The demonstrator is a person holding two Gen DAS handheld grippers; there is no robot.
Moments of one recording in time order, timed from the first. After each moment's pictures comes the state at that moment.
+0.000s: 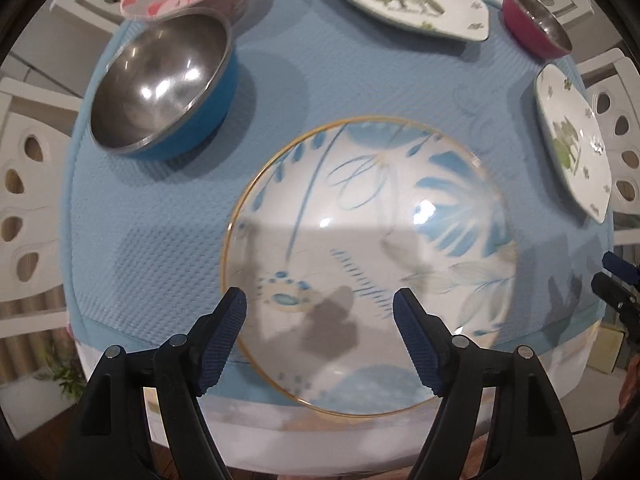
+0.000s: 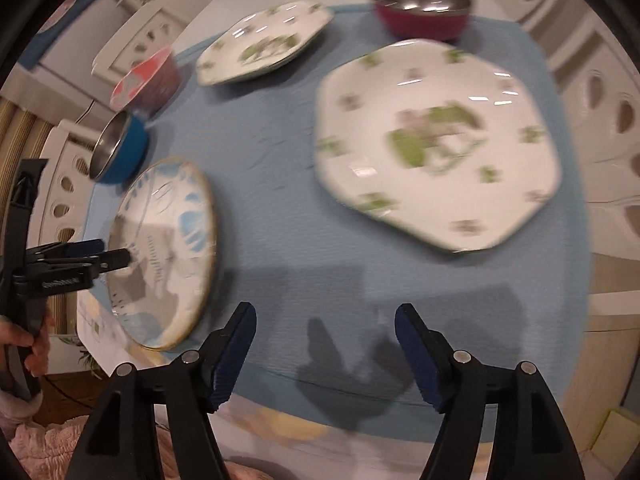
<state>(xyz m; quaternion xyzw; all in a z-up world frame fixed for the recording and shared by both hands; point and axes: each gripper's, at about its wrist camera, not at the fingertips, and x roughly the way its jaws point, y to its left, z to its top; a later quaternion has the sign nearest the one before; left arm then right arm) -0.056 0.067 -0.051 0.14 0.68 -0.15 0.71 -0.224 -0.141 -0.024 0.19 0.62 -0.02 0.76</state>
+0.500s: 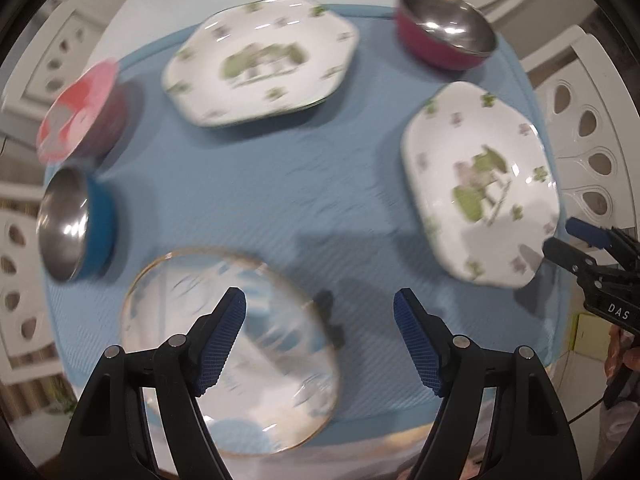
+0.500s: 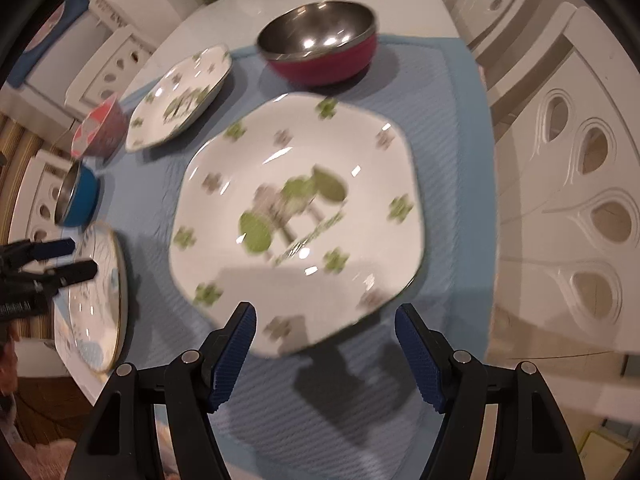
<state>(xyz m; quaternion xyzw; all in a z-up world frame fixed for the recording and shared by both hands) -0.041 -0.083 -0.025 0.17 0.65 -0.20 0.71 -0.196 -0.264 -0.030 0.17 0.61 -0.03 0.77</state>
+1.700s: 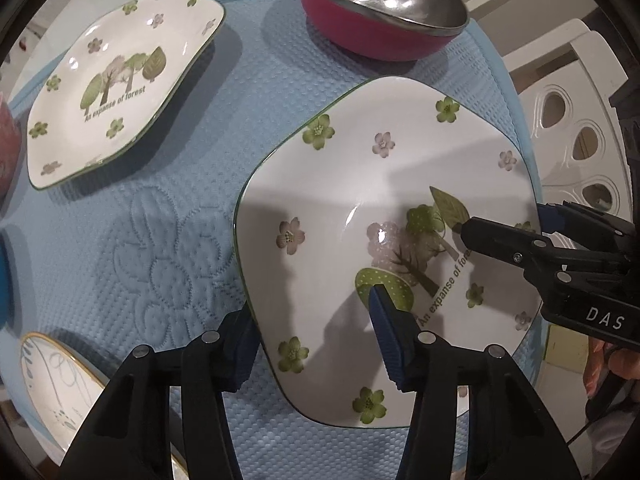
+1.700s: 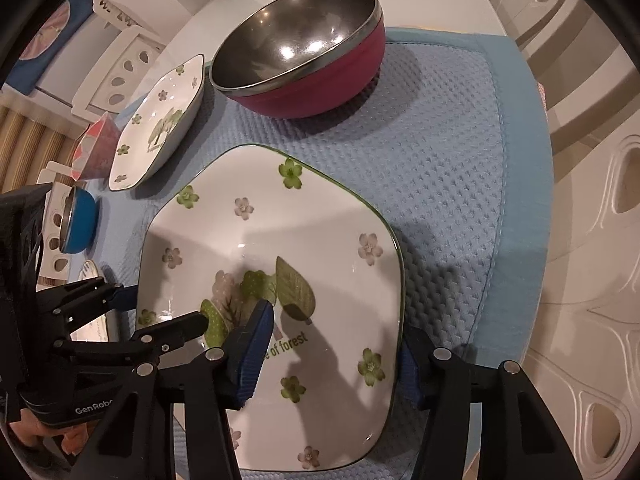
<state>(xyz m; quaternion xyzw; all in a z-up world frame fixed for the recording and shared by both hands) -0.031 -0.188 -0.082 0.13 0.66 -0.24 0.70 -0.114 -0.301 -0.078 0.19 0.62 0.05 0.76</state>
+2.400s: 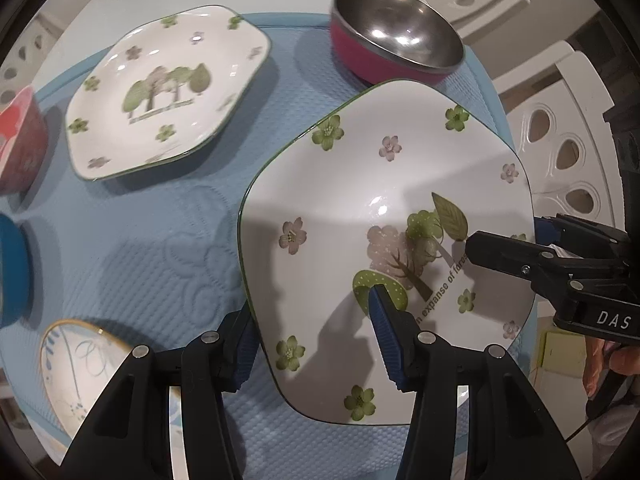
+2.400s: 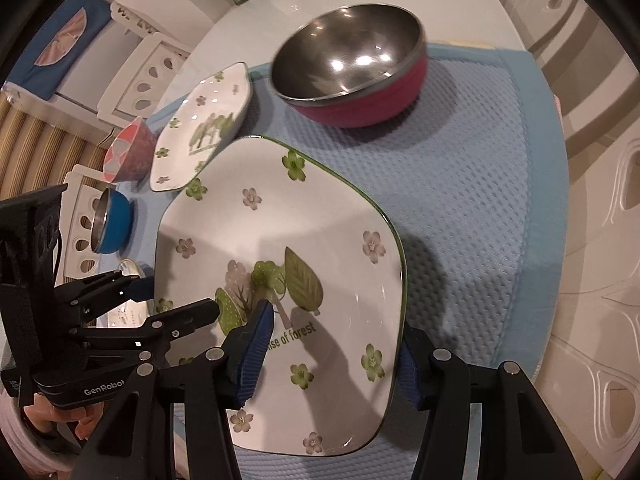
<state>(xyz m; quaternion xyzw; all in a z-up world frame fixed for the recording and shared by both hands) -0.023 -0.129 -0.043 0.10 0.64 -0.24 0.72 -0.119 -0.279 -0.049 0.22 0.60 0.08 0.76</state>
